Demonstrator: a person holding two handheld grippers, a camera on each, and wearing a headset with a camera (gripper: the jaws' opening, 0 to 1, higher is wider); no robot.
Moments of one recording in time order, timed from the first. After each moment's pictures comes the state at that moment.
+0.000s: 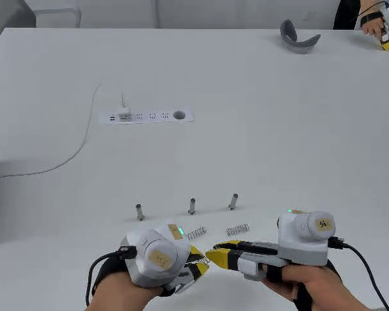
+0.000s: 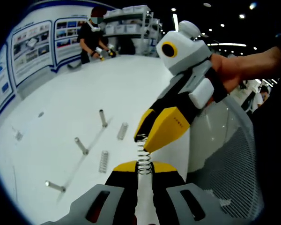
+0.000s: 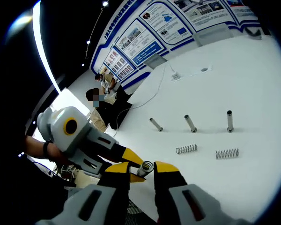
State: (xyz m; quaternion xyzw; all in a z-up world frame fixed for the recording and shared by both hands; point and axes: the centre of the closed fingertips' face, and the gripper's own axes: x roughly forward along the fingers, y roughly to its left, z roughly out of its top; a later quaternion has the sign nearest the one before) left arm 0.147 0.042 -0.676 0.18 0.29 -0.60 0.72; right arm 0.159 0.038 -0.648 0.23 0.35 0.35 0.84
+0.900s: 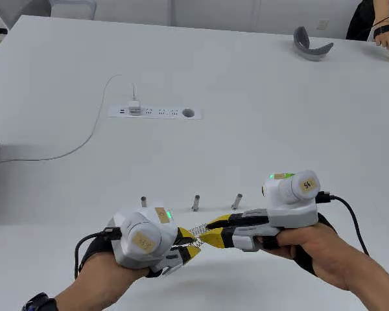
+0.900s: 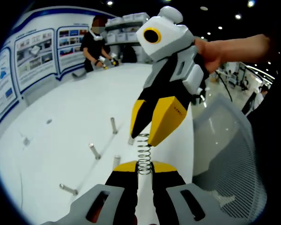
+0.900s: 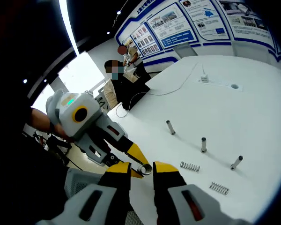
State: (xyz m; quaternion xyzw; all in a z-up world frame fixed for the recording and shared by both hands) left arm 0.163 0.055 -0.656 0.17 0.26 -0.59 0.74; right arm 0.173 0.060 -0.623 0.06 0.38 0.47 0.80
